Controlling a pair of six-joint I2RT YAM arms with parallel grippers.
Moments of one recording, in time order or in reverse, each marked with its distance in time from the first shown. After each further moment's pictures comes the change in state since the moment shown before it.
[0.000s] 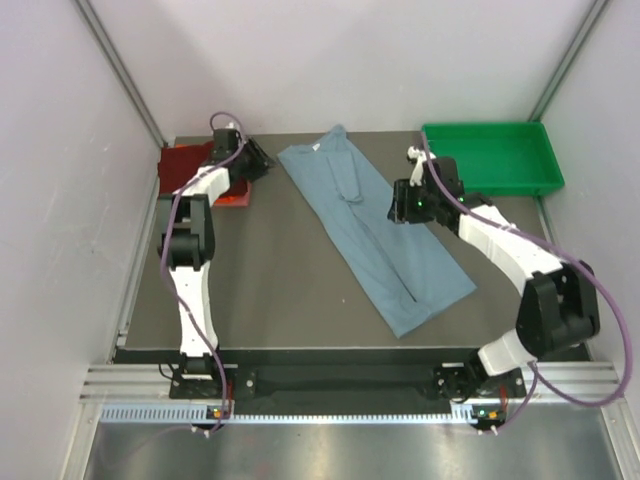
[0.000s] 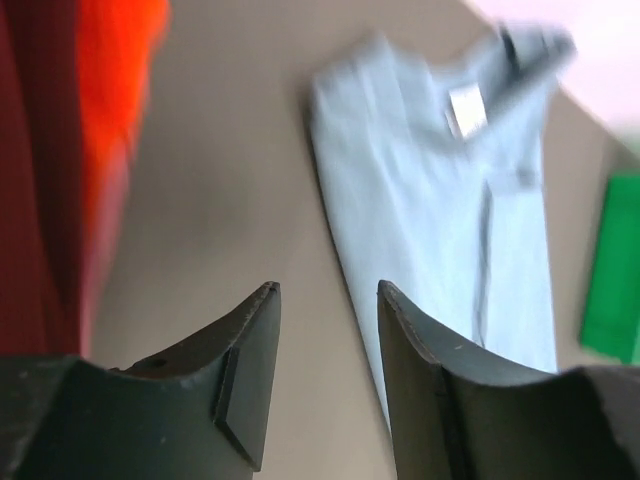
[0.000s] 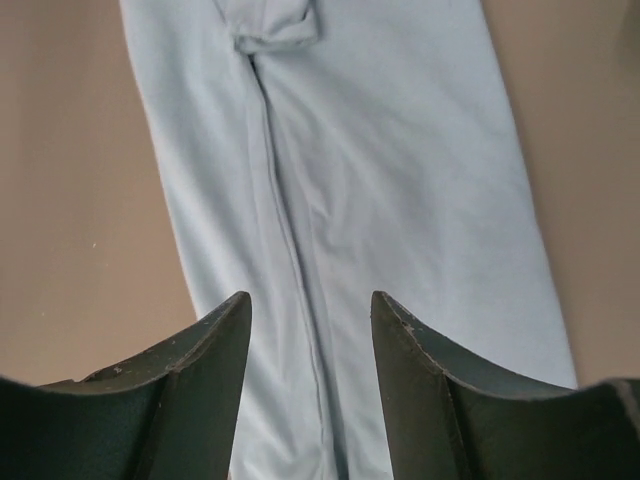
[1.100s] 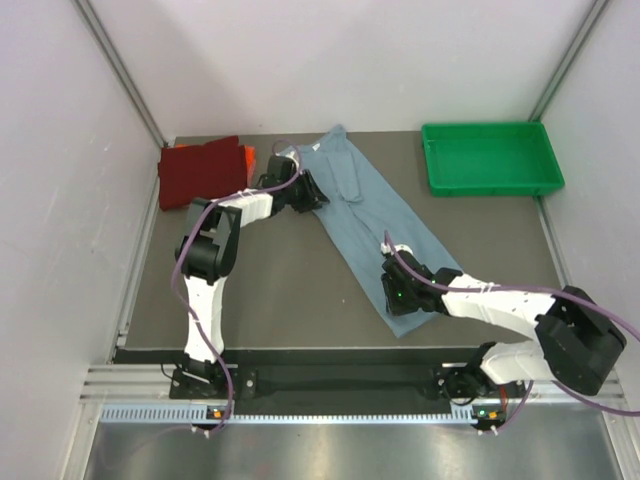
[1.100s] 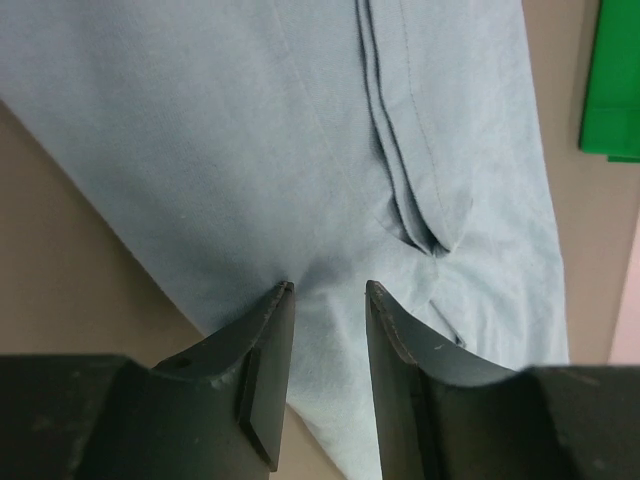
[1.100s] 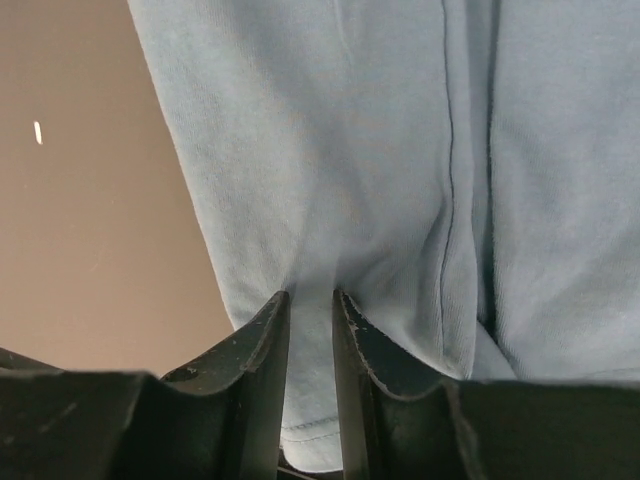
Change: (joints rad) left arm -0.283 -0.180 -0.398 0.146 0.043 -0.025; right arm 0.458 -0.243 -0.564 -0.014 0.248 0.281
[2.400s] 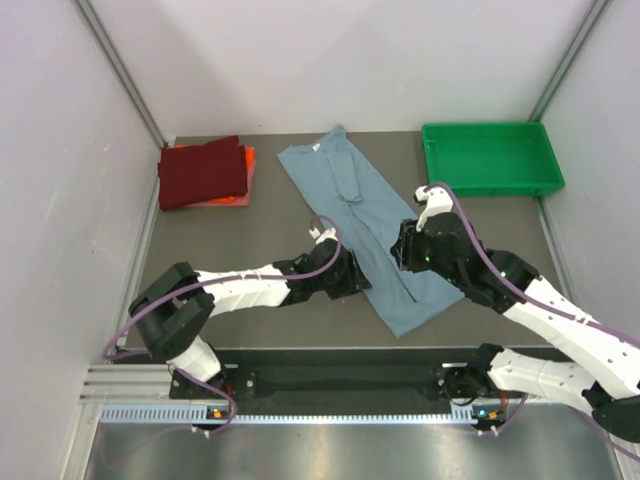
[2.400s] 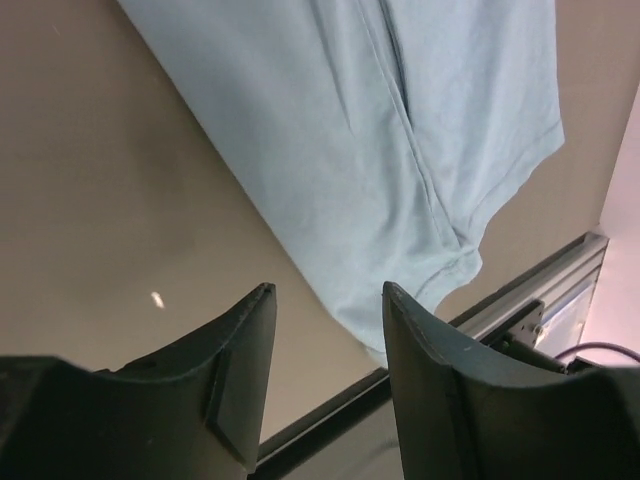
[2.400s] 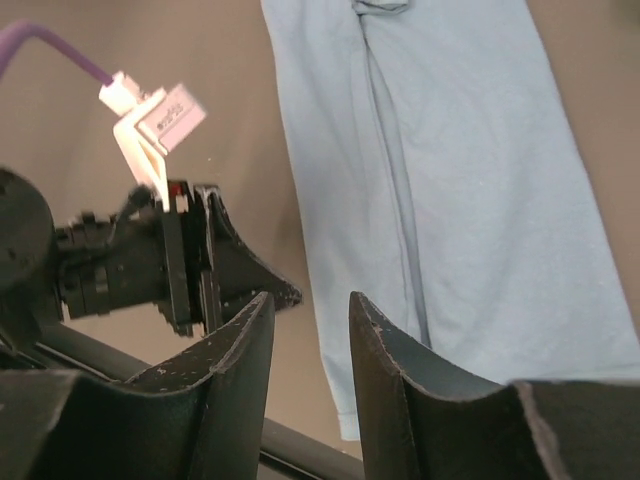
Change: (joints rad) left arm -0.603 -0.603 -0.631 -0.032 -0.364 -0.366; right arm 0.029 -0.346 0.419 -0.262 0.203 -0.056
